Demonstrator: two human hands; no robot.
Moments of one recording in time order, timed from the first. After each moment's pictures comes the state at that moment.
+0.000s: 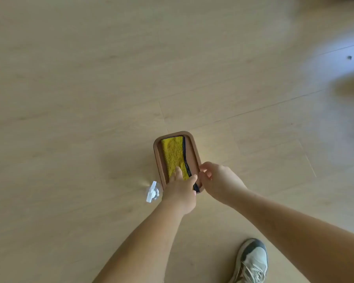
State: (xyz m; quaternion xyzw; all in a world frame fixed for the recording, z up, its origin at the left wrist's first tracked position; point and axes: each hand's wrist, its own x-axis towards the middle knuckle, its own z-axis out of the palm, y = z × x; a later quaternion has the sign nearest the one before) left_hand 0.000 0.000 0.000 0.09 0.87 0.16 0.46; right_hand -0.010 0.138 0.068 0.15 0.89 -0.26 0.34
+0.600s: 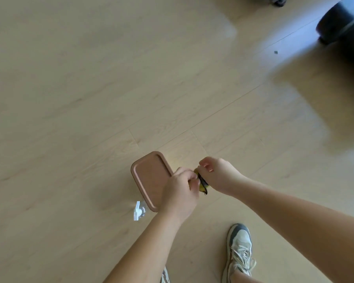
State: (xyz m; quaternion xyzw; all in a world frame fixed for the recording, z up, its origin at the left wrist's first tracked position) left_hand -0.012 0.080 0.157 0.10 0.85 0.43 0.29; right_hand -0.006 0.232 0.198 0.27 0.84 -0.36 0.30
